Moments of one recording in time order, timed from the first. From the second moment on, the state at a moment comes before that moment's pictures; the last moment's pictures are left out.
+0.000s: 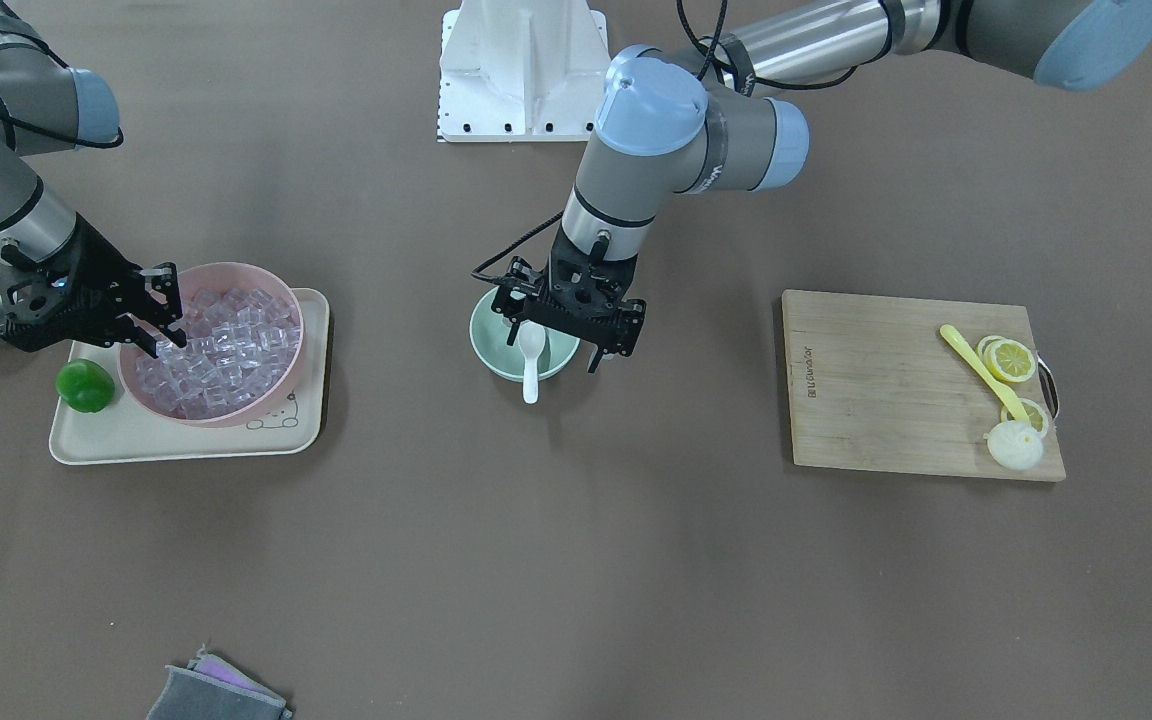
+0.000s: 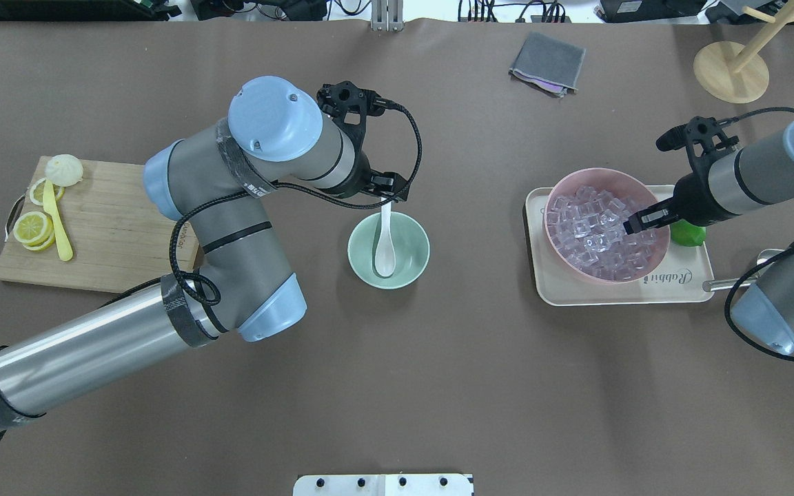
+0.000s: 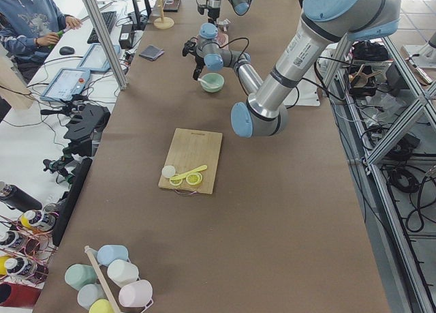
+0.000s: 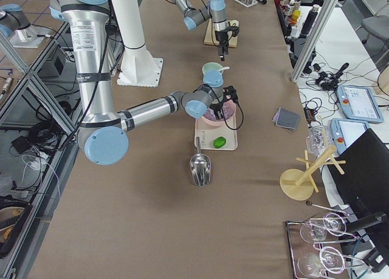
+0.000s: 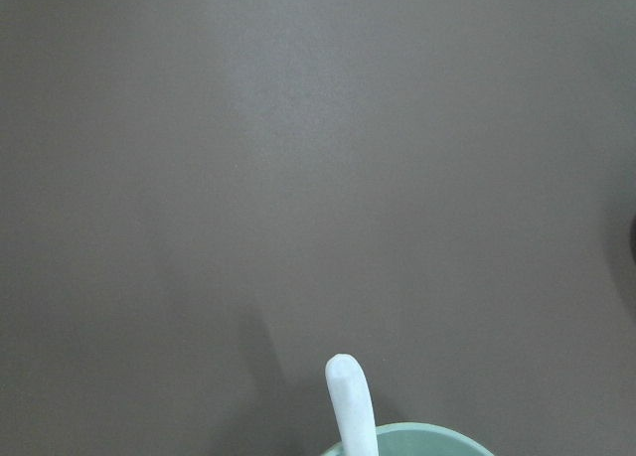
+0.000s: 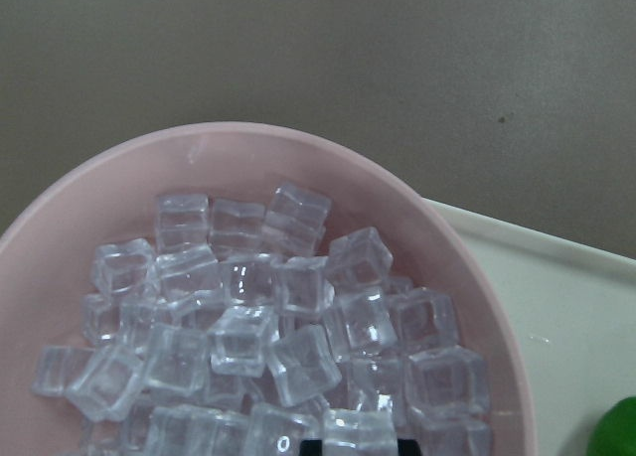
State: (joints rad) left arm -0.61 -2.37 -1.50 -1.91 -1.85 -0.96; right arm 0.88 -1.48 1.77 -1.03 2.14 0.67
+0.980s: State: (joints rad) left arm -0.94 -1.99 -1.77 -1.91 -2.21 -0.73; right arm 0.68 -1.19 1.82 -1.08 2.00 1.02
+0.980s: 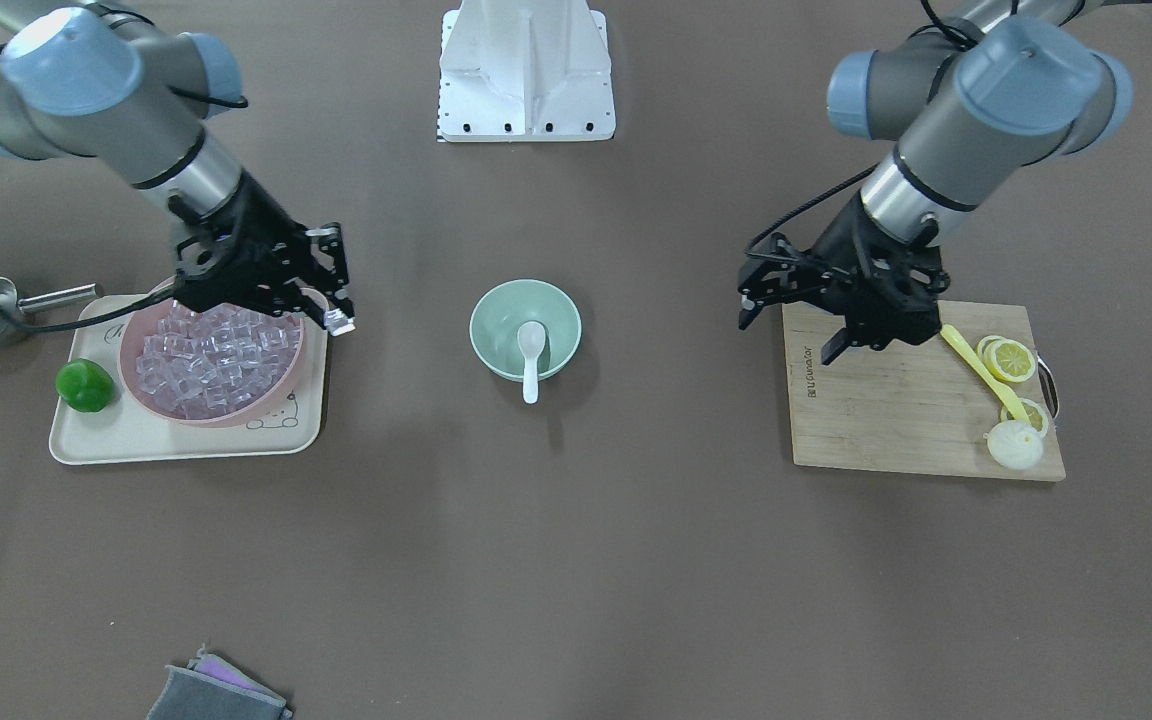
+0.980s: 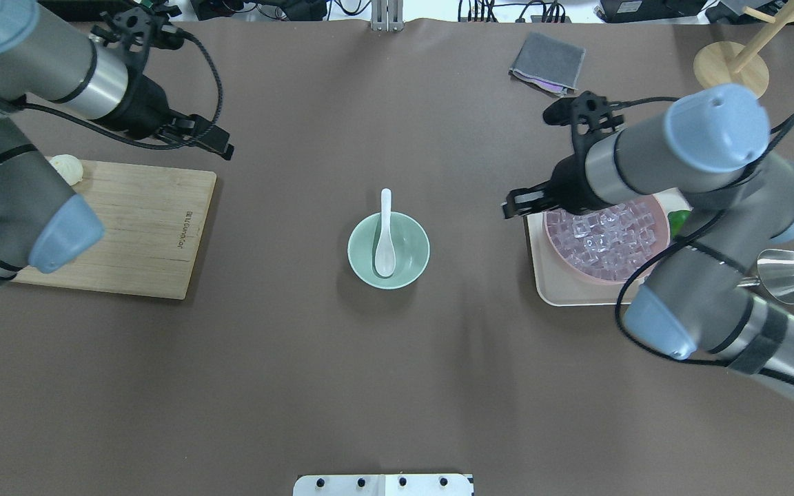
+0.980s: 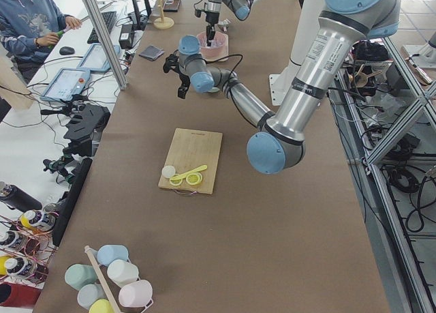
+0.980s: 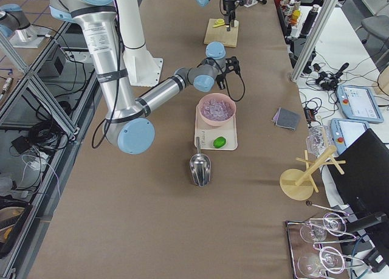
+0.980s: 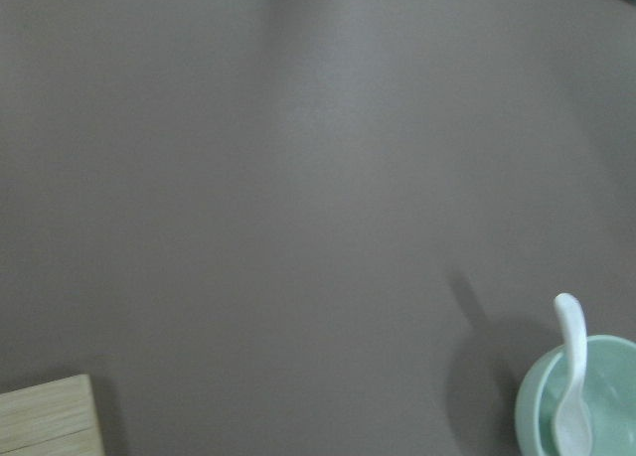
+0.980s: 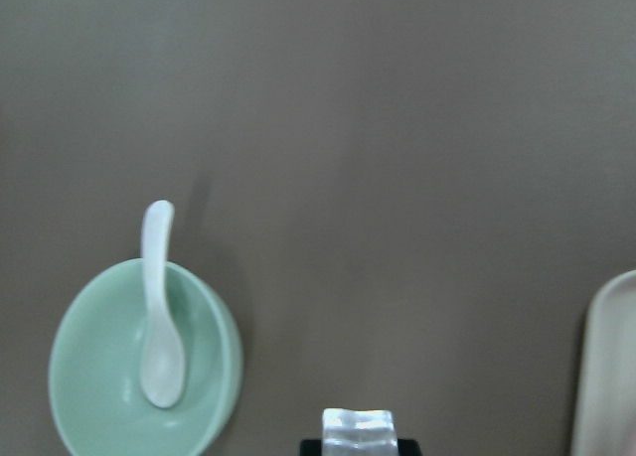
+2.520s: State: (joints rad) left arm -1.01 -1.84 -1.74 -1.92 -2.23 -0.61; right arm 0.65 -1.21 1.91 -1.17 1.90 1.09
